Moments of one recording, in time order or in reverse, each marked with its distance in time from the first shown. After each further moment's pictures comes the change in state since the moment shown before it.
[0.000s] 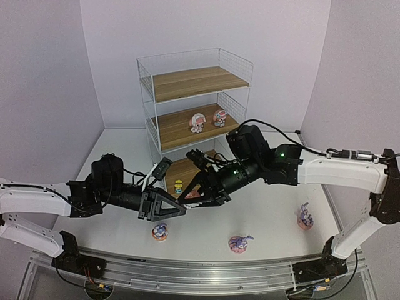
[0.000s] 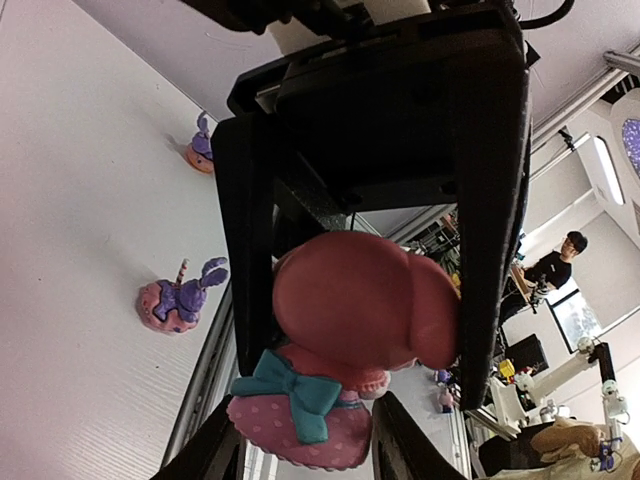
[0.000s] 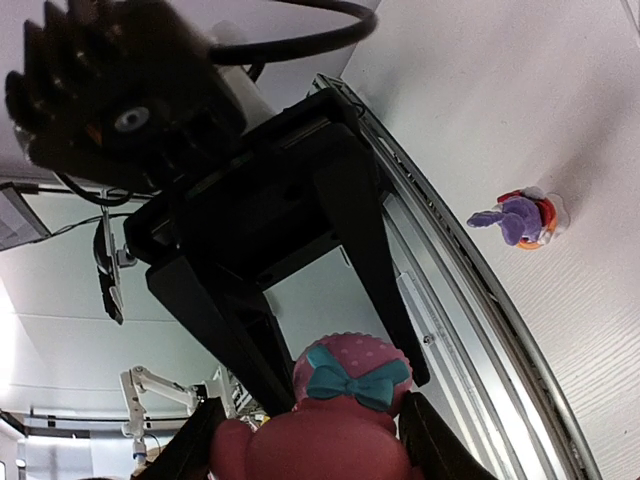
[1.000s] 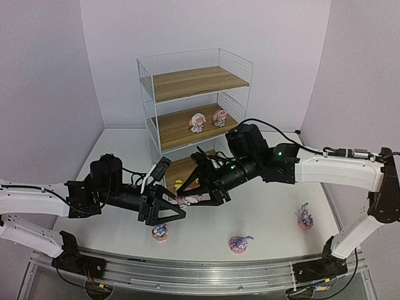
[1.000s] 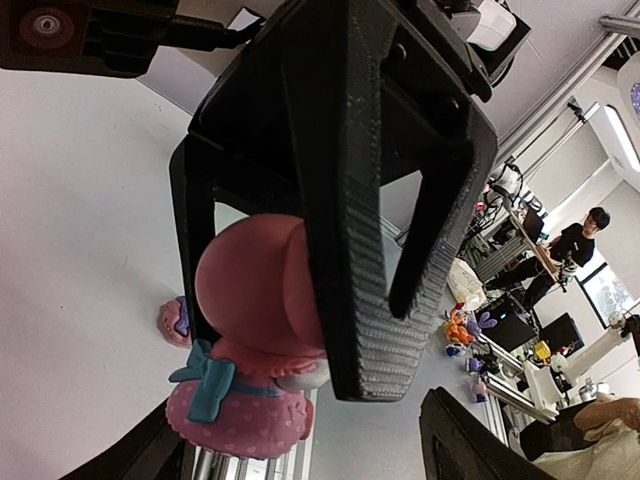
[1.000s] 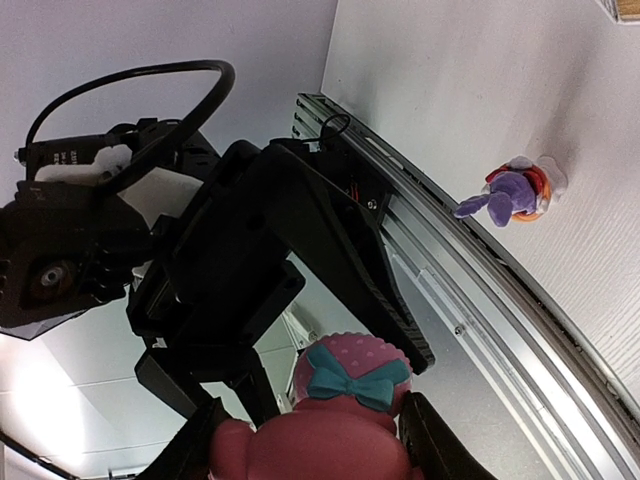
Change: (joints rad) left arm -0.007 -0.025 0.002 -0.031 -0.050 0.134; right arm -0.016 0.023 0.004 0.027 0.020 0.275
